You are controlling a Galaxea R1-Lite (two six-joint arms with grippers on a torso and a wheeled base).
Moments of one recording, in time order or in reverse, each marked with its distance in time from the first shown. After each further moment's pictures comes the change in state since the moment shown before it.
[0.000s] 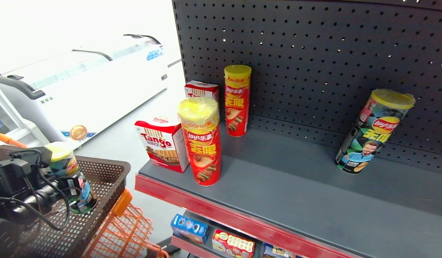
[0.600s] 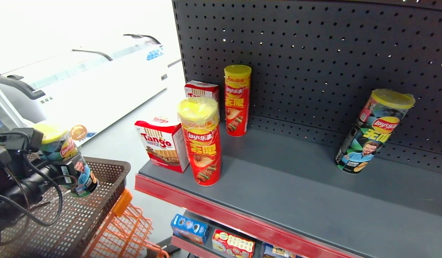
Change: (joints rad) left arm -0.070 -0.222 0.000 0.062 -0.045 0.042; right arm 0.000 0.000 0.000 0.000 0.000 0.000
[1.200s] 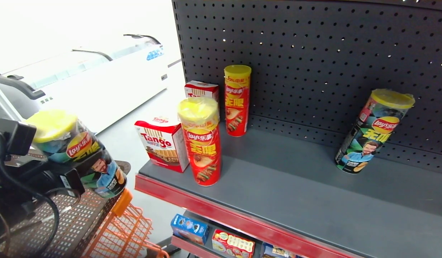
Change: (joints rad) left arm -0.267 -0.367 0.087 0.174 -0.116 -0.024; right arm 0.000 0.000 0.000 0.000 0.000 0.000
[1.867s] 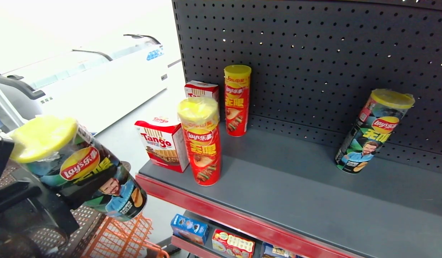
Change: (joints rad) left arm -0.259 -0.236 -0.010 0.256 -0.006 -0.028; right arm 0.000 0.000 0.000 0.000 0.000 0.000
